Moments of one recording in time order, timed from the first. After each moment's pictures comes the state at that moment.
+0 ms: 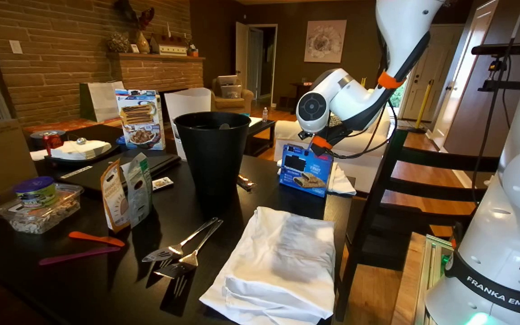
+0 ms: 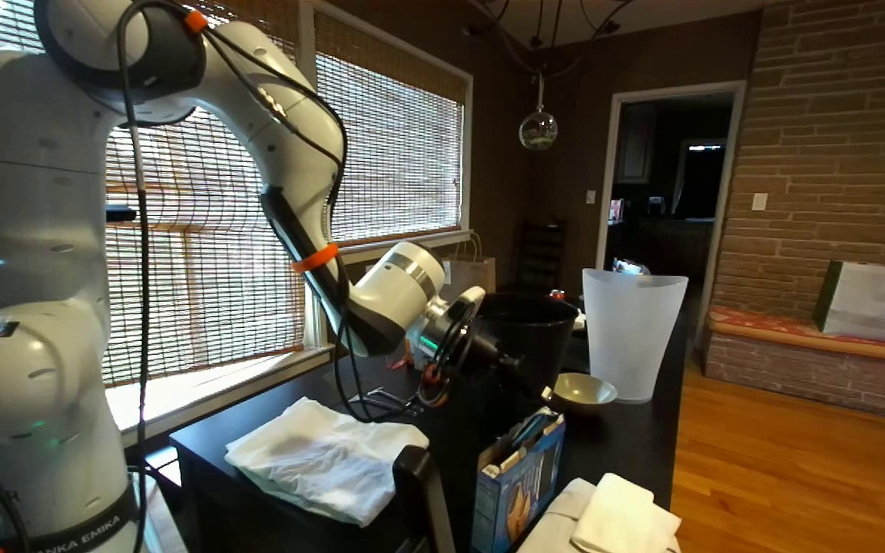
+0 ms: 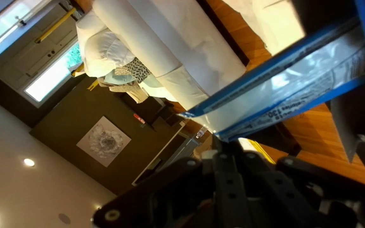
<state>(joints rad) -0.22 0.12 -0.19 -2.35 -1.94 2.37 1.70</state>
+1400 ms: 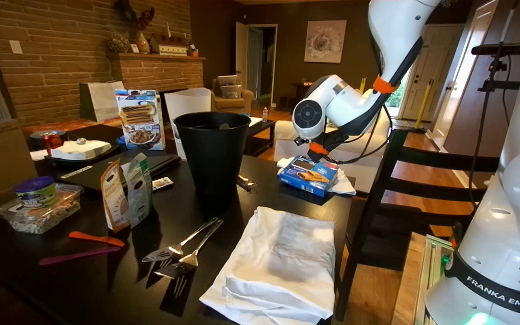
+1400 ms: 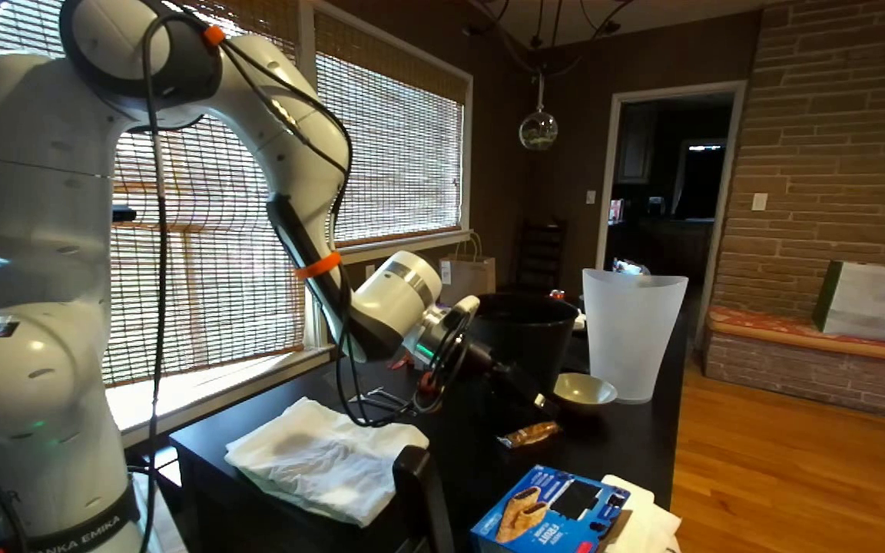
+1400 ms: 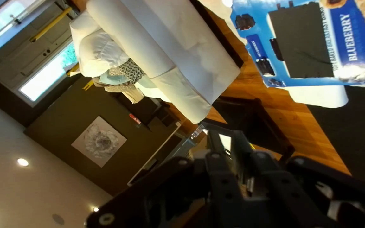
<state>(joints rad) -0.22 0.16 -0.16 -2.35 -1.94 2.35 1.73</state>
